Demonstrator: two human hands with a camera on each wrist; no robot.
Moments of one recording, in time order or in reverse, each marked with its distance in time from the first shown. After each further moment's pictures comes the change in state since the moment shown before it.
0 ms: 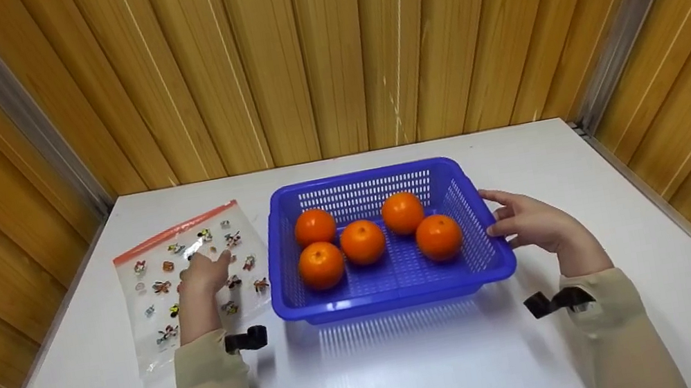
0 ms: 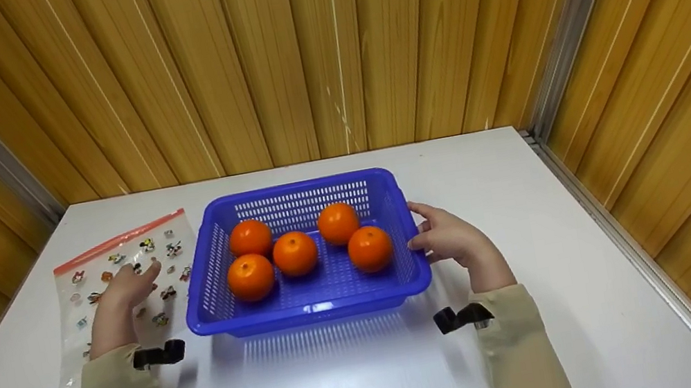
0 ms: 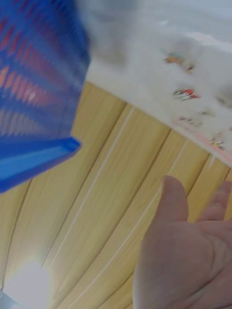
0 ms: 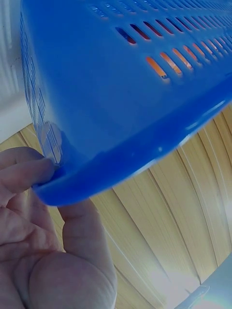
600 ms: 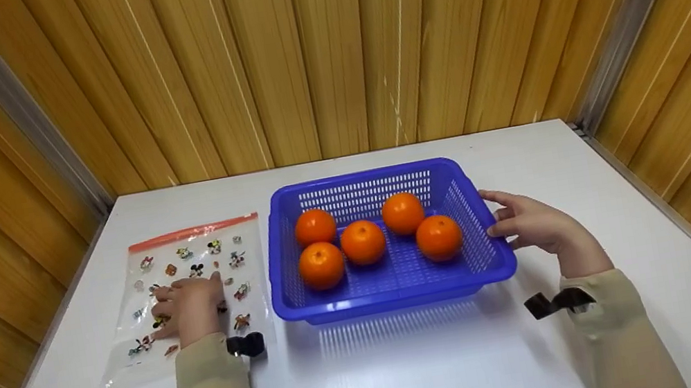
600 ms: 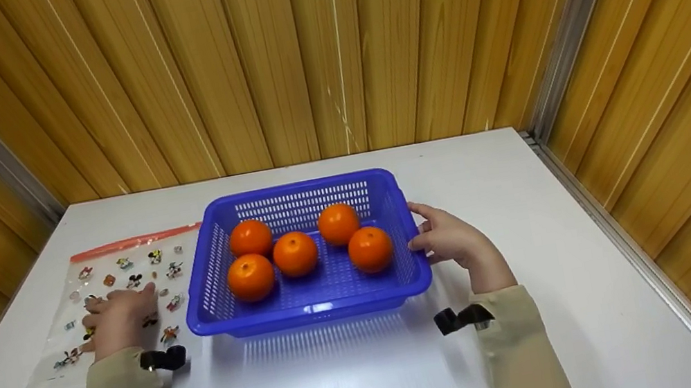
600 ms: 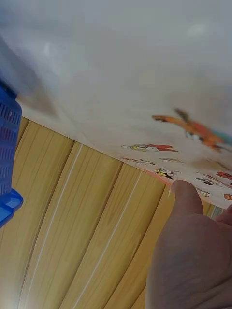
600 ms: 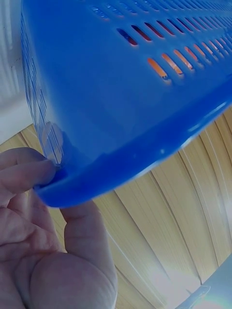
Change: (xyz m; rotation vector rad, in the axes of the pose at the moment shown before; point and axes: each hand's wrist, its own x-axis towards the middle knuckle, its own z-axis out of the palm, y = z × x) left_hand 0.008 -0.026 0.020 -0.006 0.111 -0.338; right_hand 0.001 0.001 0.000 0.025 -0.001 0.003
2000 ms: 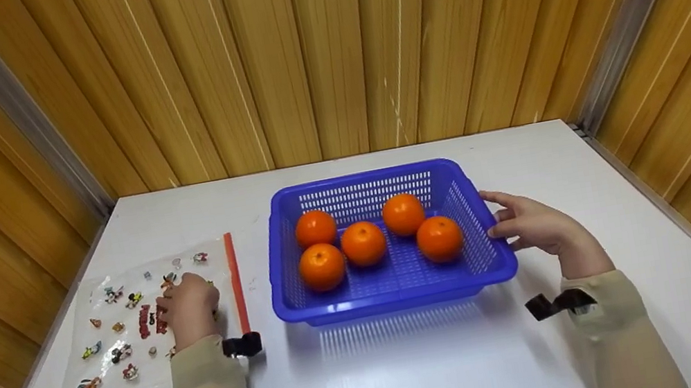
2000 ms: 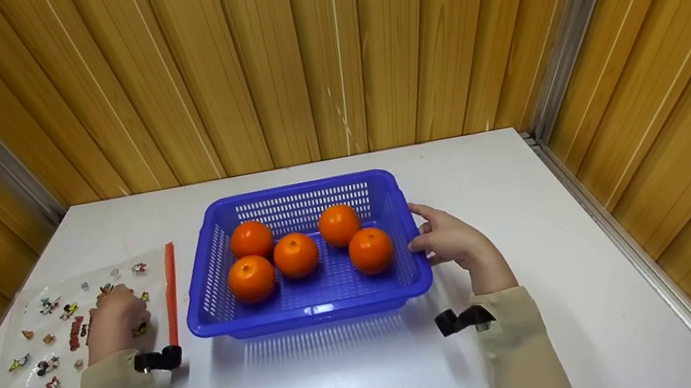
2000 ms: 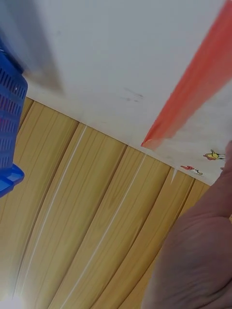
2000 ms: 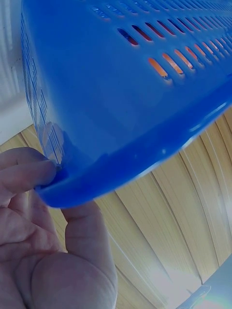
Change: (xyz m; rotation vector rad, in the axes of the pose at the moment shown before) left_hand -0.003 -0.005 -0.014 0.080 -0.015 0.196; right_hand 0.001 0.000 0.000 -0.005 0.000 0.009
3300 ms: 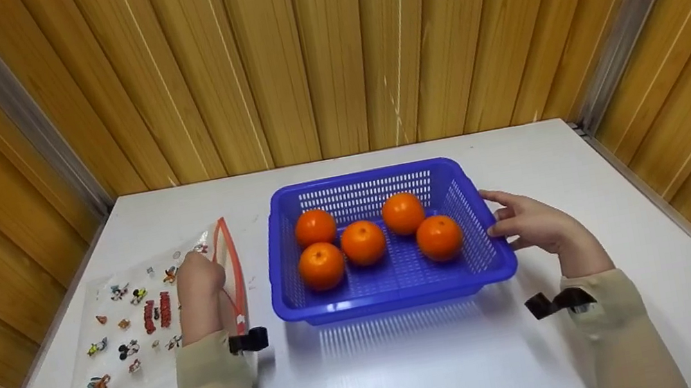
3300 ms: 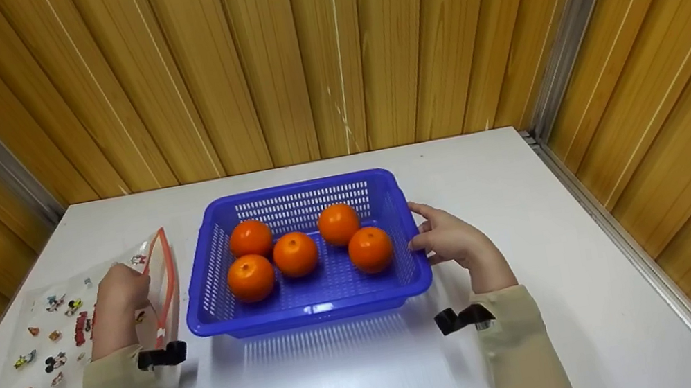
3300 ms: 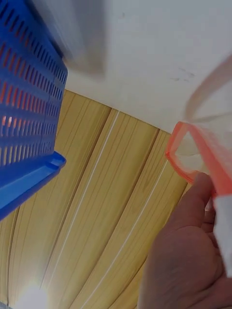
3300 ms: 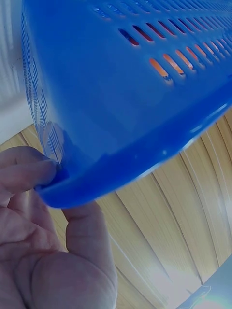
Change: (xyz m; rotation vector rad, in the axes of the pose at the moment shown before) left_hand -0.008 0.029 -0.002 -0.136 0.192 0.189; right_hand -0.001 0.000 -0.001 -0.015 -0.005 0.006
